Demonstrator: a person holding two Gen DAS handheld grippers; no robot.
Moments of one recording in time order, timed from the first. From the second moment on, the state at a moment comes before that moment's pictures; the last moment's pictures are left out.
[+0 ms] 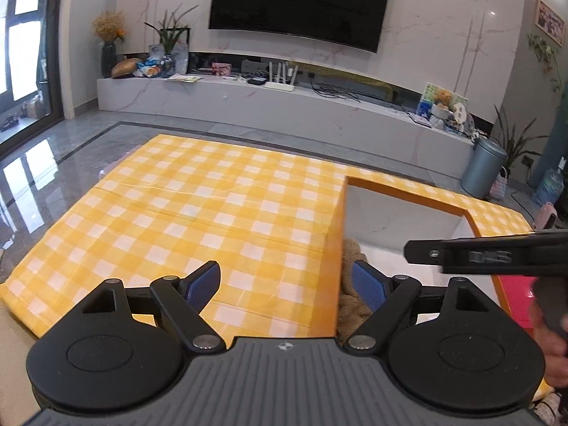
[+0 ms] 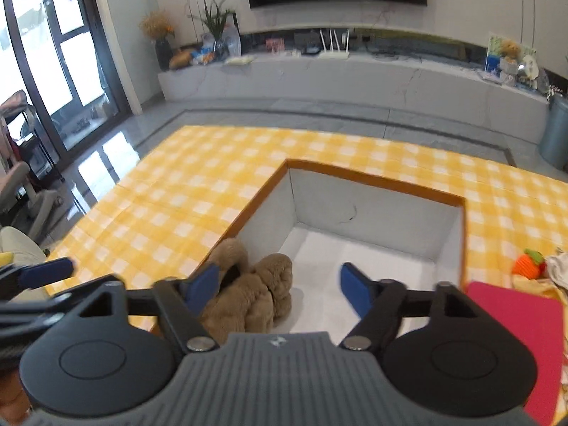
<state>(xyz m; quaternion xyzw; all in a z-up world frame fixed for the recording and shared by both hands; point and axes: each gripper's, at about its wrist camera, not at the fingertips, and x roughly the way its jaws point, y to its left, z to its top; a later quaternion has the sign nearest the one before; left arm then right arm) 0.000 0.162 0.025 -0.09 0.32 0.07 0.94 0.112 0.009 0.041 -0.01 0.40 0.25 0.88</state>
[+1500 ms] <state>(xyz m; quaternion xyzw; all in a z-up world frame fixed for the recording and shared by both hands) 0.002 0.171 0.020 -0.10 0.33 0.08 0.93 0.136 0.069 -0.039 -0.14 0.57 0.28 0.76</state>
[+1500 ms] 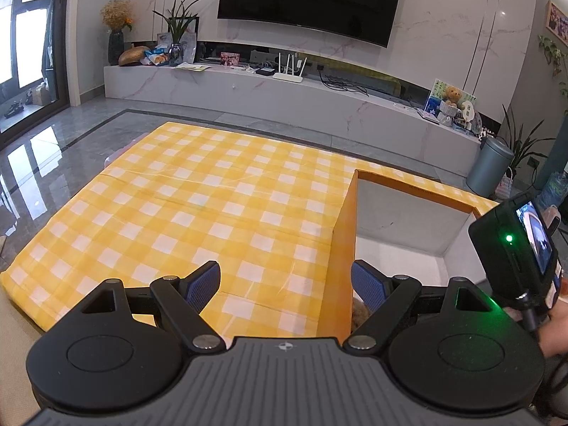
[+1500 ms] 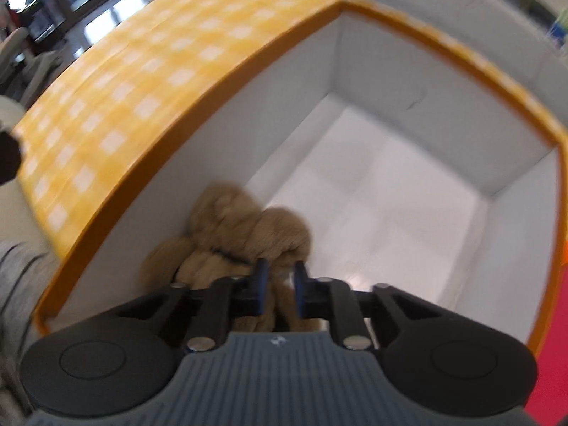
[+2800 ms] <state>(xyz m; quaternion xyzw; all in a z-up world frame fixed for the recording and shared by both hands) 0.002 0.109 0.033 -0.03 0.33 0.05 0.94 0.078 -0.037 0.039 -0.10 0.43 0.23 0.87</state>
